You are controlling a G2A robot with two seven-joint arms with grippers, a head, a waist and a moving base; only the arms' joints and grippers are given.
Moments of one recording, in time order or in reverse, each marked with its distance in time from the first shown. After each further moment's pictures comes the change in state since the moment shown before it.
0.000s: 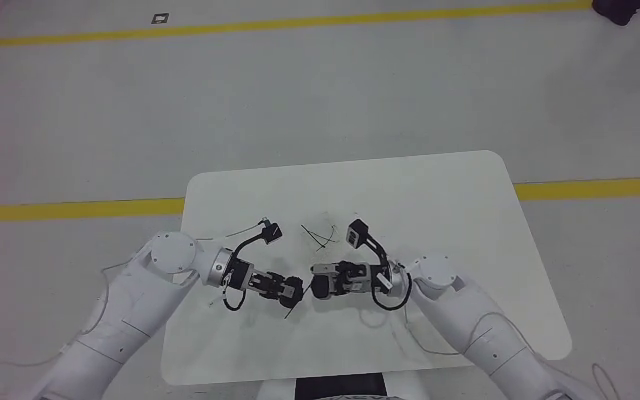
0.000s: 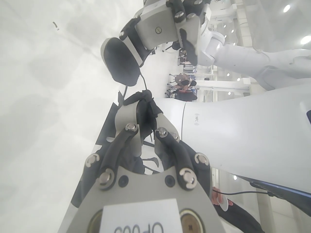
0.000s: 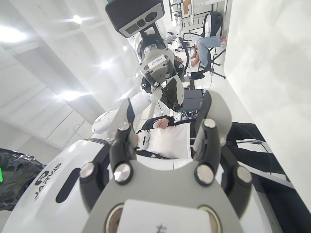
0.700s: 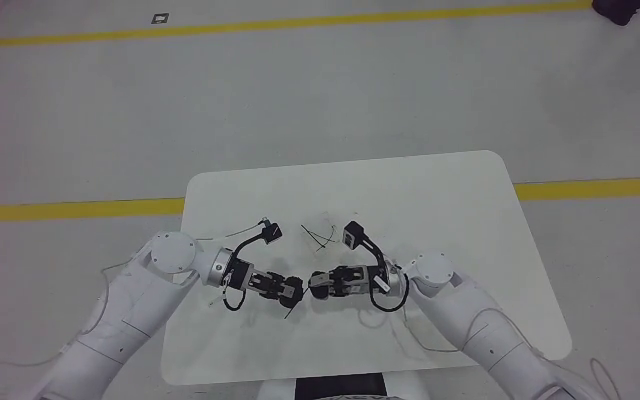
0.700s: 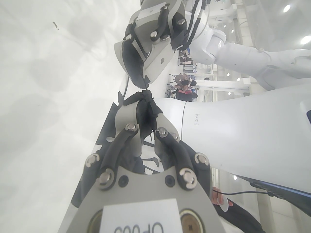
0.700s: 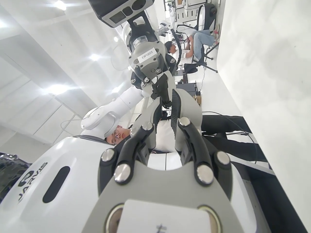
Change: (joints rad) left arm 0.000 0.000 0.000 0.000 0.000 0.000 0.000; right arm 0.025 0.000 -0.023 0.019 -0.033 -0.024 0.027
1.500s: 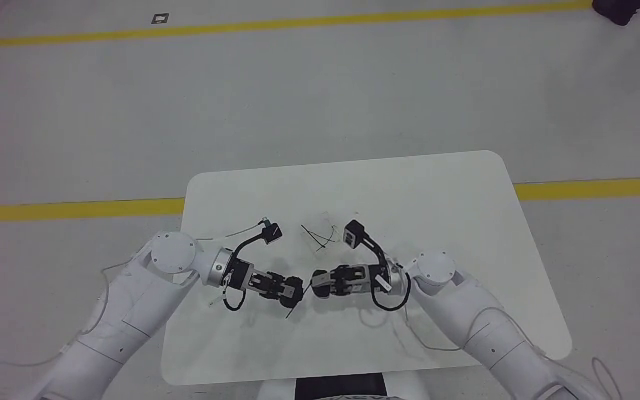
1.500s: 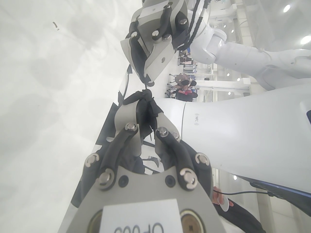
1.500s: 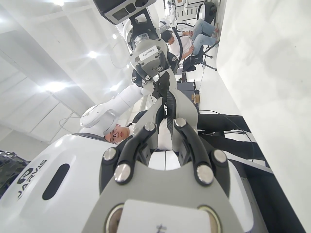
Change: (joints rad) left arm 0.000 0.000 0.000 0.000 0.000 0.000 0.000; right arm 0.008 0.006 0.000 -0.001 -0.003 -0.002 0.002
